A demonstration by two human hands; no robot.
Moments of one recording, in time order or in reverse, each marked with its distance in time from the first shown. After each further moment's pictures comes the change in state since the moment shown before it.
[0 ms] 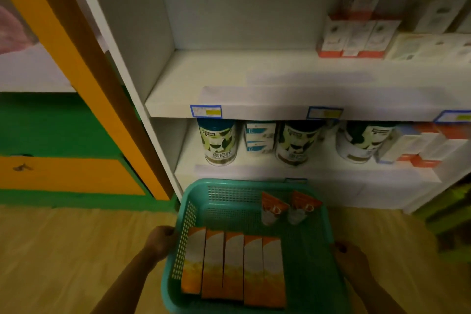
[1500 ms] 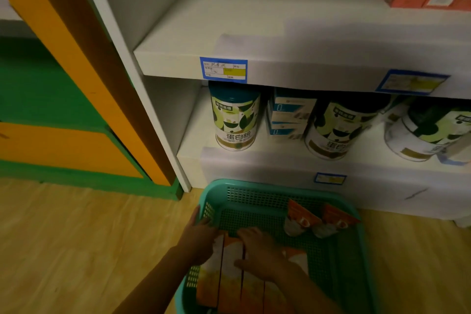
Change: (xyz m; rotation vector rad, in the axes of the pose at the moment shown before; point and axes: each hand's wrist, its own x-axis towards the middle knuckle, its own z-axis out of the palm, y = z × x) left_hand 0.075 -0.006 0.086 1.020 -0.050 0.569; right_hand 0.032 -0.072 0.193 -0.831 -0.527 -0.801
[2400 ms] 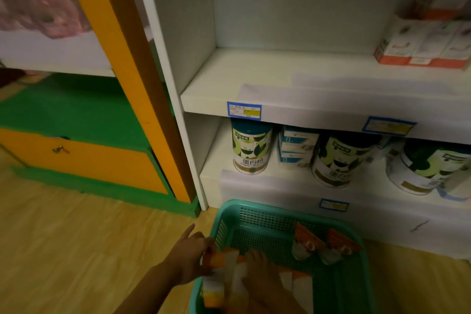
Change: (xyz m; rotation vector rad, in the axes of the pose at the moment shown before) left_hand -0.079 -0.019 -0.062 -0.171 0.018 -0.012; right_hand -0.008 -0.024 0.013 -0.092 0.049 0.109
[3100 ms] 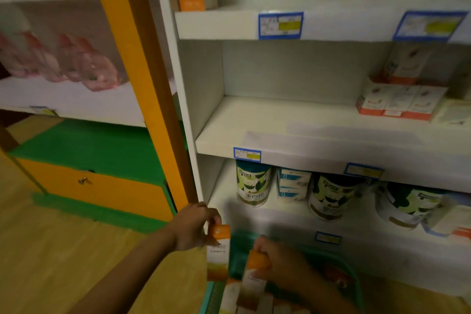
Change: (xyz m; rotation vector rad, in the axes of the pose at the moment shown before) left_hand -0.029 0.018 -0.152 0.000 0.244 0.117; right_hand -0.101 -0.014 -0.162 0.340 0.094 -0.178
